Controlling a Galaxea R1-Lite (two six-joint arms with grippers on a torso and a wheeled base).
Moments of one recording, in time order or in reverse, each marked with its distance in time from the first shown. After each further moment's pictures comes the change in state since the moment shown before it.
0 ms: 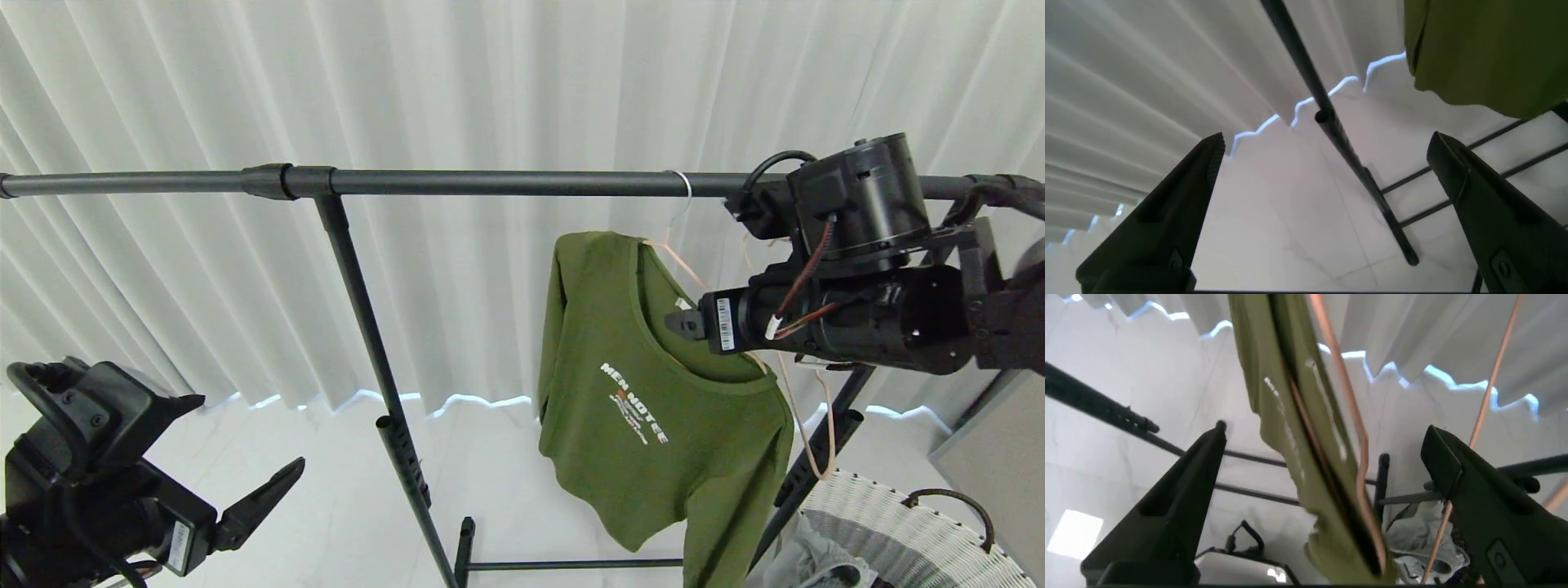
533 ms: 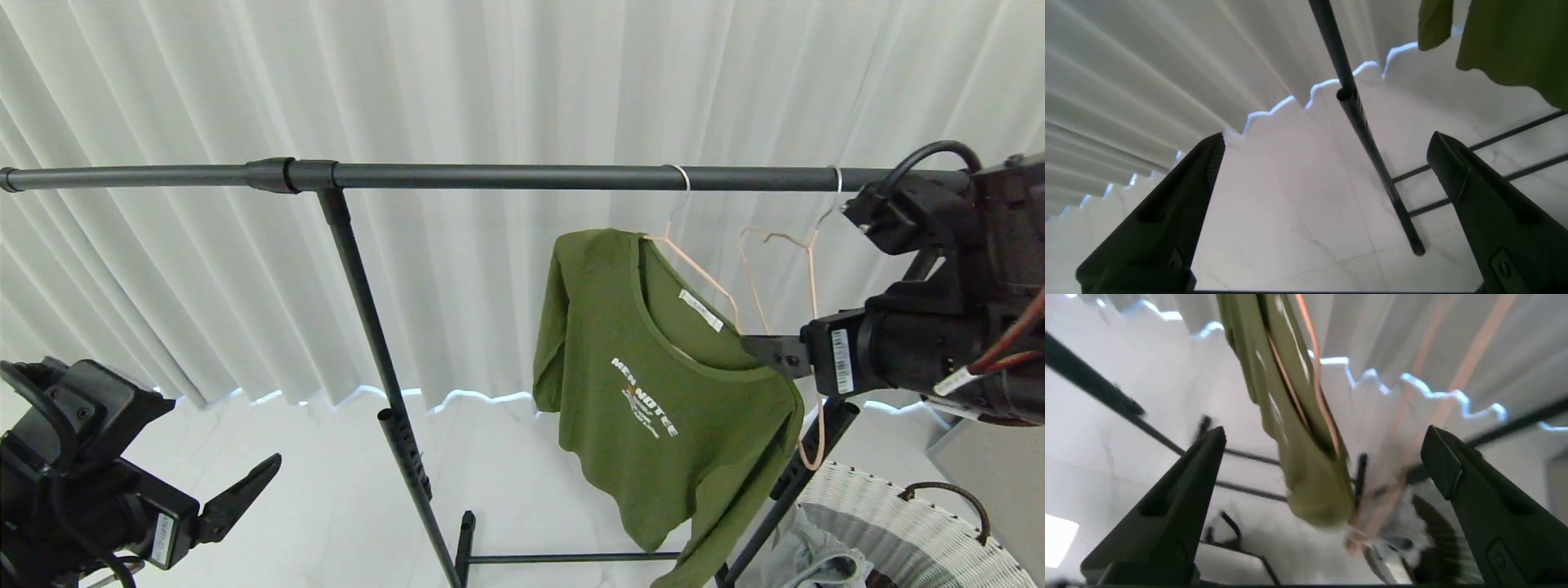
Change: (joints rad) left arm 0.087 -0.002 0.010 0.000 0.000 -0.002; right arm 0.020 -0.270 0.217 0.006 -0.046 -0.089
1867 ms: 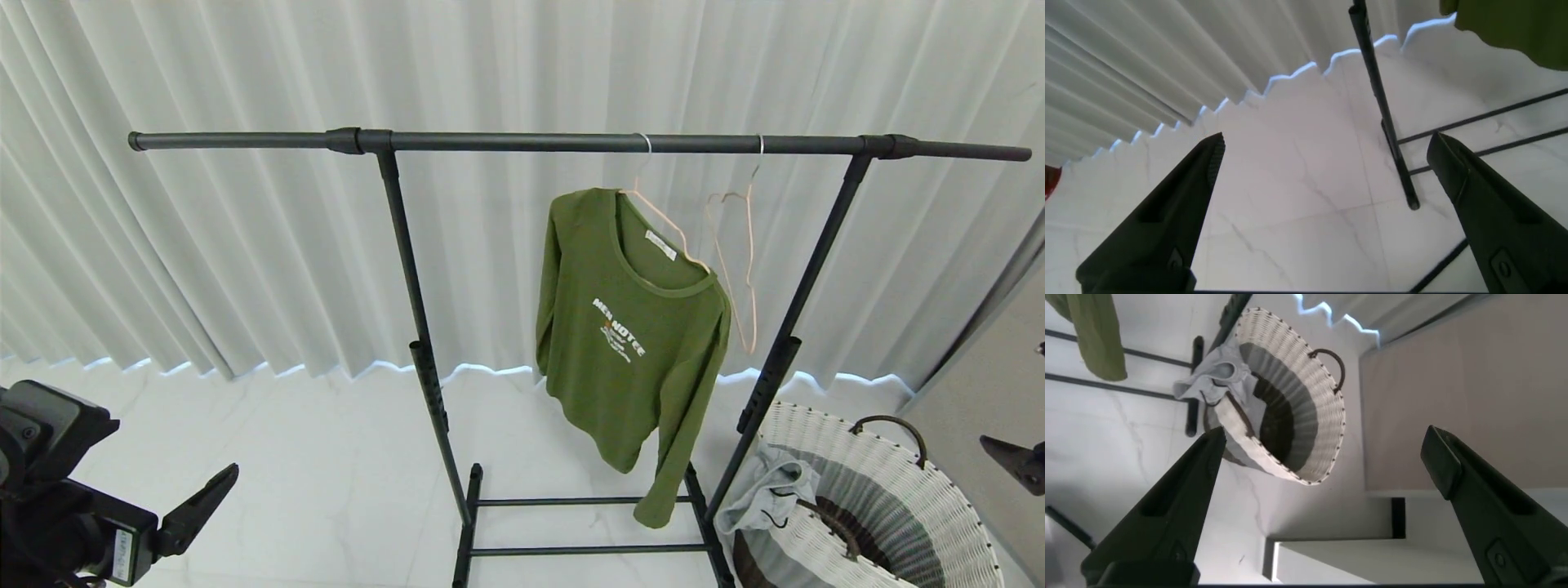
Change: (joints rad) left arm 0.123 -0.067 0.051 -0.002 0.000 -0.012; right arm -0.525 -0.330 0.379 -0.007 0.003 -0.474
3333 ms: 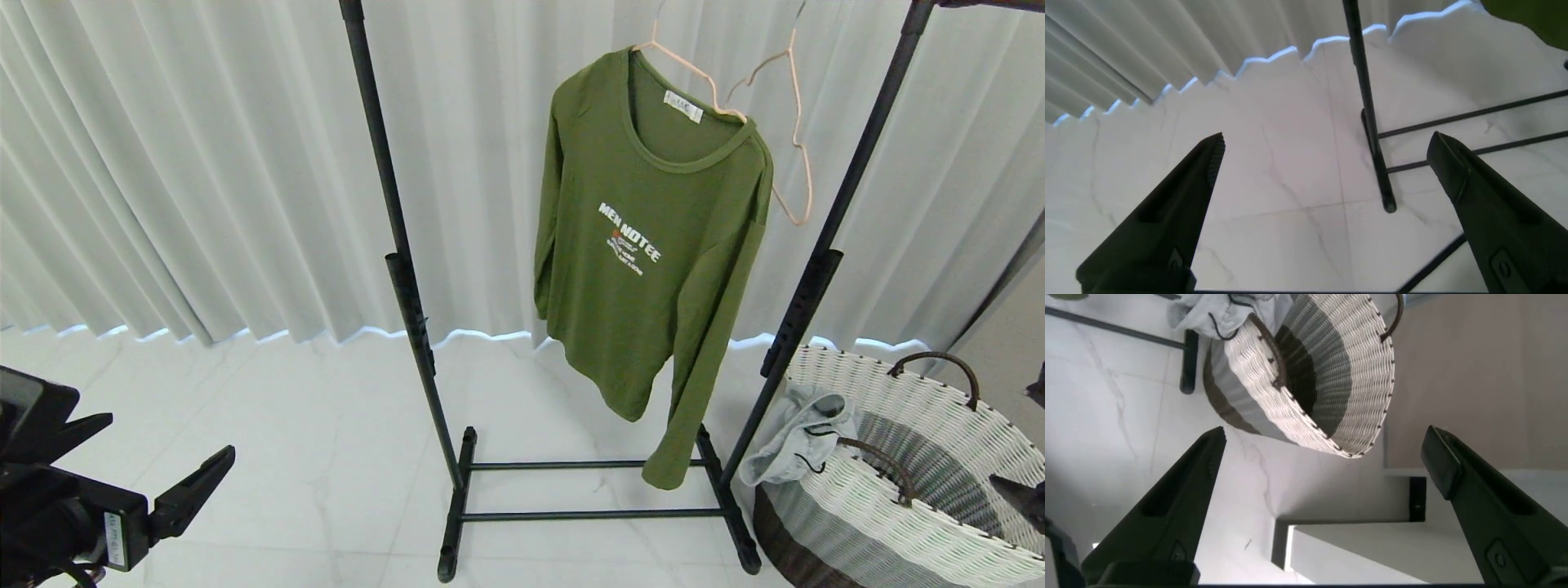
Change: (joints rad) left arm -0.001 -0.013 -0.019 -0.001 -0.008 -0.112; right arm -0.045 -0.006 0.081 -0.001 -0.002 -0.050
